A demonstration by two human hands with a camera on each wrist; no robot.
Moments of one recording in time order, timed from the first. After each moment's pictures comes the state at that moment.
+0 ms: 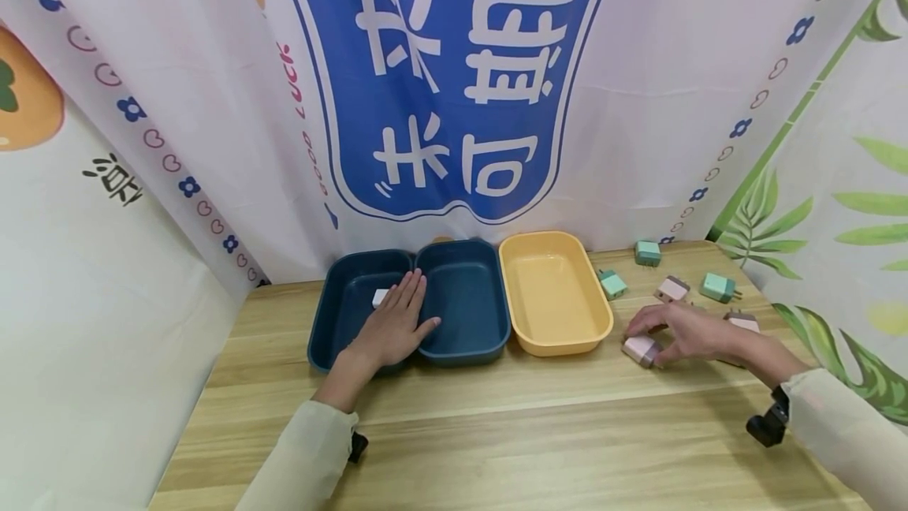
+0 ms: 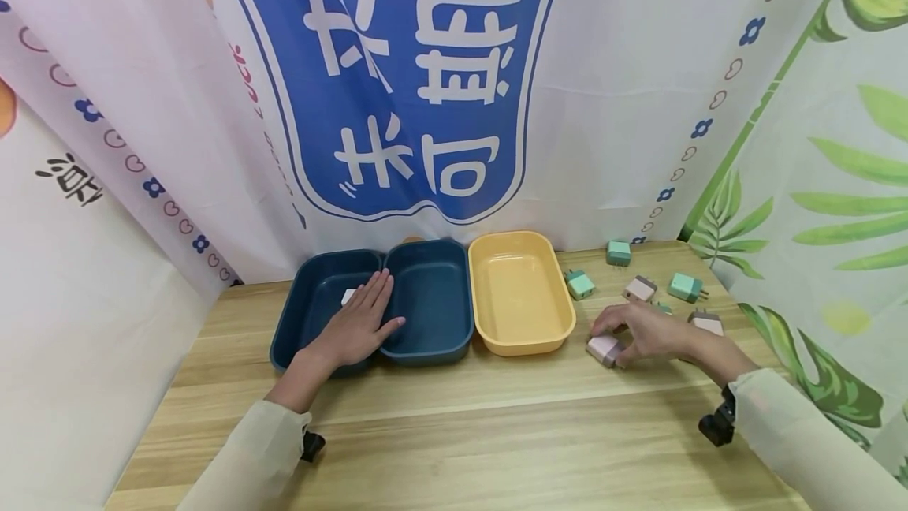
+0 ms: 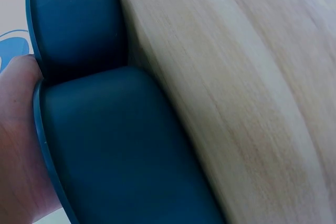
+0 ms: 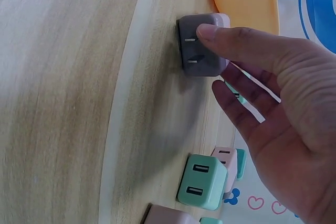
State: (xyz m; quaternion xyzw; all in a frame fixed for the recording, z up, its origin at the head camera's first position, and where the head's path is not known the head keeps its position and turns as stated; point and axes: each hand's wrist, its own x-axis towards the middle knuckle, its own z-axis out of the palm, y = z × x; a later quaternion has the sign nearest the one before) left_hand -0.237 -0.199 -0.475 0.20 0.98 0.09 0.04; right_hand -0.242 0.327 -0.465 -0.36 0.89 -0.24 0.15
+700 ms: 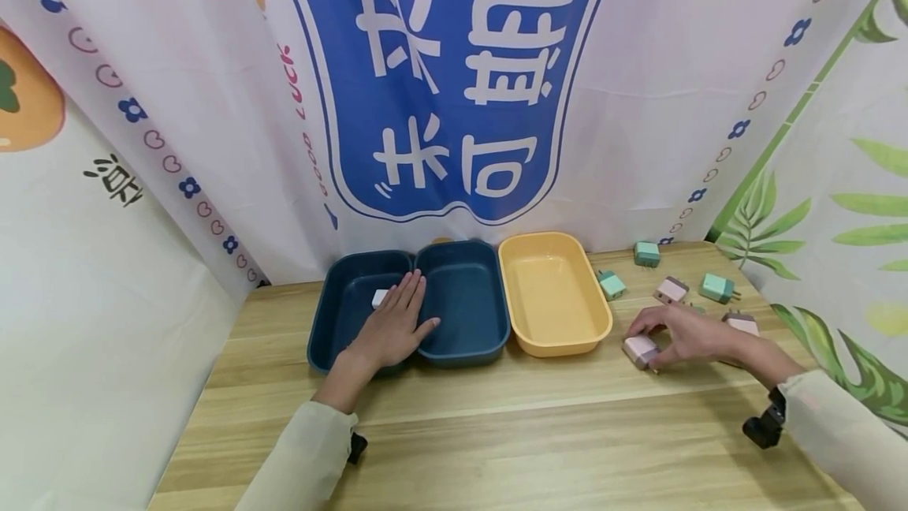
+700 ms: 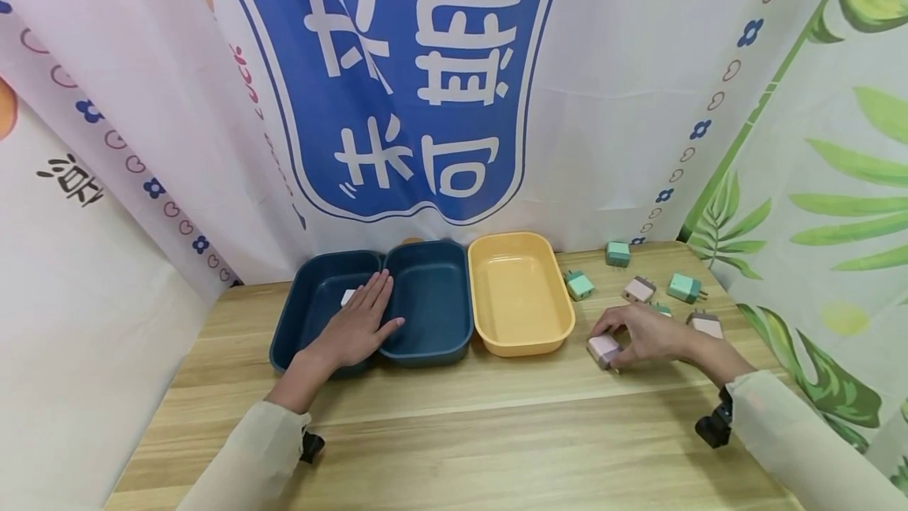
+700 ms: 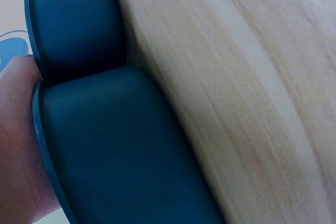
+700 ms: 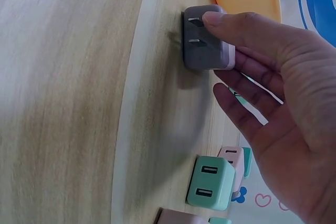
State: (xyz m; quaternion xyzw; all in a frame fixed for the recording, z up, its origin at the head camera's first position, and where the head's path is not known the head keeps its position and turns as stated) left_hand -0.237 -0.200 -0.477 0.20 0.98 0.09 0.04; right_hand -0.242 0.329 -0.472 -0.35 0.89 -0.25 0.14
